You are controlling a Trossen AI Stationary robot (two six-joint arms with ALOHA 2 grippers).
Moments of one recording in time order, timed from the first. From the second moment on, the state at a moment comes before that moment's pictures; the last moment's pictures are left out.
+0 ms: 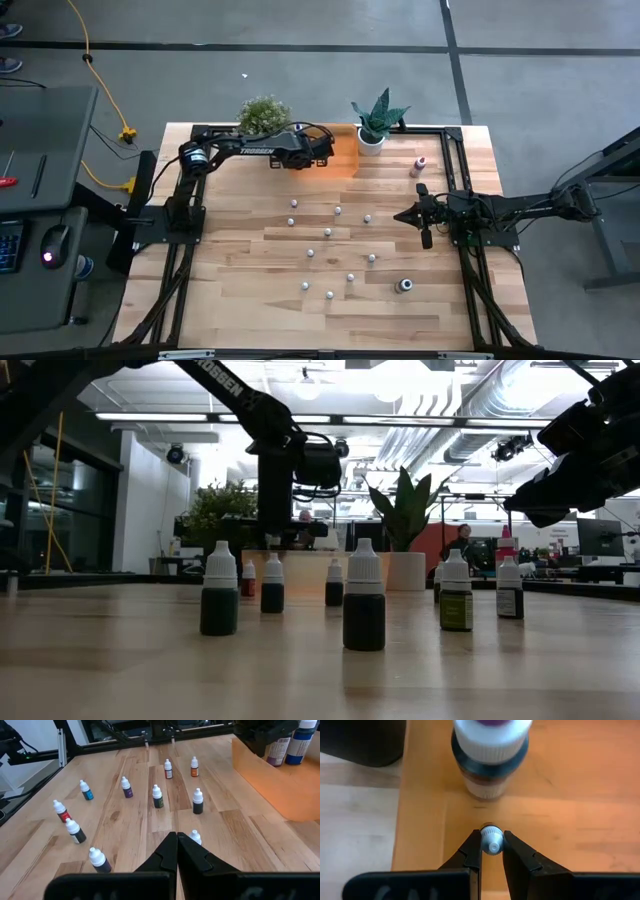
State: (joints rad) left arm 0.39 2.05 1.53 -0.83 -0.45 -1.21; right arm 0.02 0.33 0.01 0.04 0.02 0.16
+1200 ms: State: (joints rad) left arm 0.38 2.02 1.53 -0.81 -0.52 -1.11; right arm 0.02 0.33 0.01 0.04 0.02 0.16
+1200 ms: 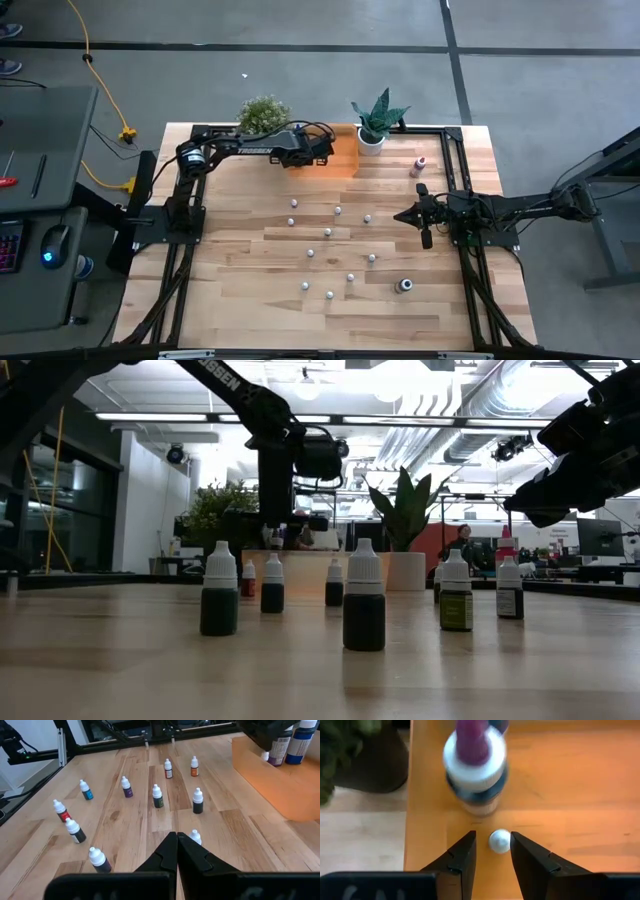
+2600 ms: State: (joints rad) left arm 0.11 1.56 1.34 -0.99 0.05 -0.50; right arm 0.02 0.33 0.01 0.04 0.02 0.16
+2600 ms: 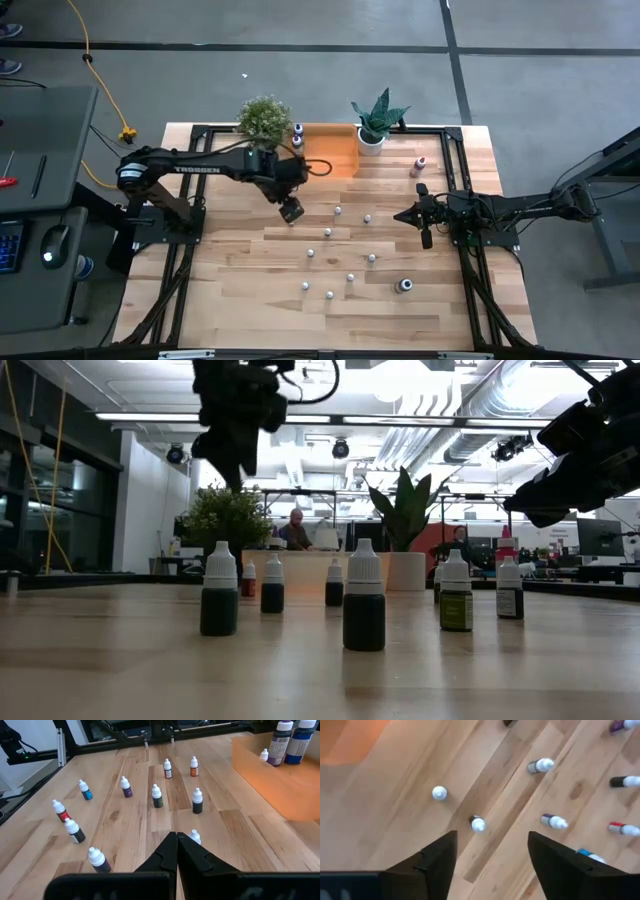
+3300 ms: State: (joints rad) left arm 0.11 1.66 1.20 -0.80 -0.17 -0.81; right arm 0.02 0.33 0.01 0.04 0.02 0.16
